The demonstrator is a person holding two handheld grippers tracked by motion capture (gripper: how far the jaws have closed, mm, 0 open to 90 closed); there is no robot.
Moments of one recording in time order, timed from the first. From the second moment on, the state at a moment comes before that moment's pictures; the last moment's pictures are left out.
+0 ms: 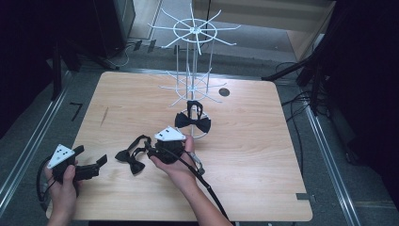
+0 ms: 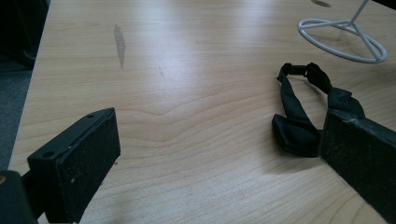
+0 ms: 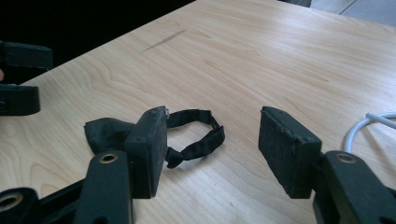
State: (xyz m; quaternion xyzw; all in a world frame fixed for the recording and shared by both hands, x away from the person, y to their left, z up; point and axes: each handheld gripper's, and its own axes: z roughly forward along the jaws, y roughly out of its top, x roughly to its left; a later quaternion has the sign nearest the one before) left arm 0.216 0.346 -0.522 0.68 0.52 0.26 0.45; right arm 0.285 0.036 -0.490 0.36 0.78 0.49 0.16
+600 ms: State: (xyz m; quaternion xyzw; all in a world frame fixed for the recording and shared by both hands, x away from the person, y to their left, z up) left arm 0.215 0.346 -0.522 0.68 0.52 0.25 0.45; right arm 0.305 0.052 -0.508 0.38 0.79 0.46 0.15
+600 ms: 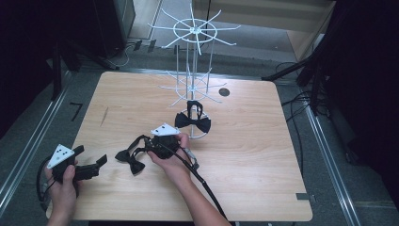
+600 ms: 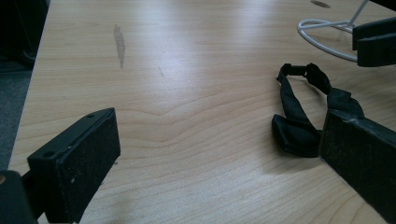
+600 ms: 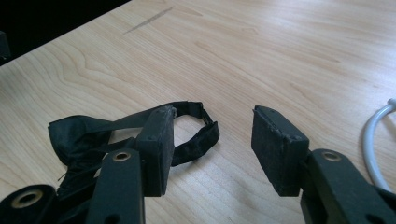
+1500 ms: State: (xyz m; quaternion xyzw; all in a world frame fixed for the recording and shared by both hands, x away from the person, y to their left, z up) left arm 0.216 0.346 -0.522 0.68 0.52 0.25 0.45; right arm 0.322 0.070 -0.529 0.41 0.80 0.41 0.13
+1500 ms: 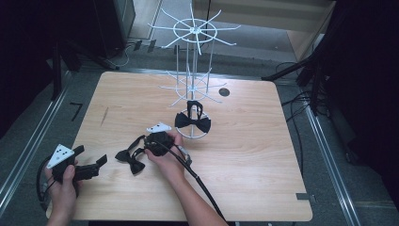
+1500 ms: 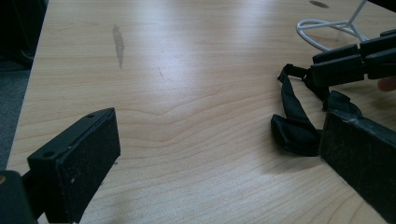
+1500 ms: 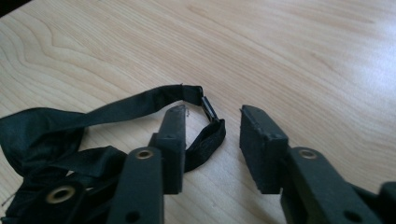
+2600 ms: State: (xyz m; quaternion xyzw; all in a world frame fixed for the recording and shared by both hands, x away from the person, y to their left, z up) left arm 0.216 0.346 -0.522 0.68 0.52 0.25 0.45; right arm 0.303 0.041 -0.494 0.39 0.78 0.47 0.15
